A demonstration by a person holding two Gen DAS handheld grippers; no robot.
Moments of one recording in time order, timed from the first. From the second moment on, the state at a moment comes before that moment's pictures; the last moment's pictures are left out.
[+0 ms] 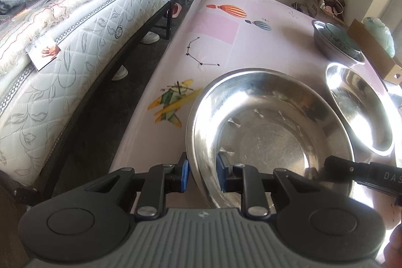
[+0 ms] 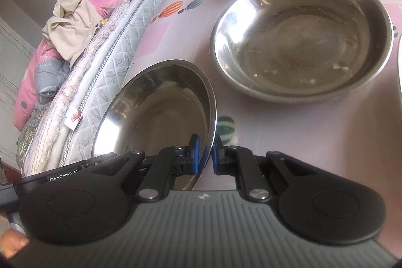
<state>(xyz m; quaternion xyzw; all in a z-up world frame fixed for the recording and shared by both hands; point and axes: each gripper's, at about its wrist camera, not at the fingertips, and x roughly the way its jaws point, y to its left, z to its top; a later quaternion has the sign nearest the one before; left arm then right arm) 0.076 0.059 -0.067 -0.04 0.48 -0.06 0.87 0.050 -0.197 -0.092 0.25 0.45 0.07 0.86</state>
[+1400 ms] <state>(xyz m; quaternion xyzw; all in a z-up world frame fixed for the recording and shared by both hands) 0.048 0.107 -0.058 -0.10 0.38 -0.12 0.91 -0.021 -0.164 0.011 -0.09 0.25 -0.01 0.96</state>
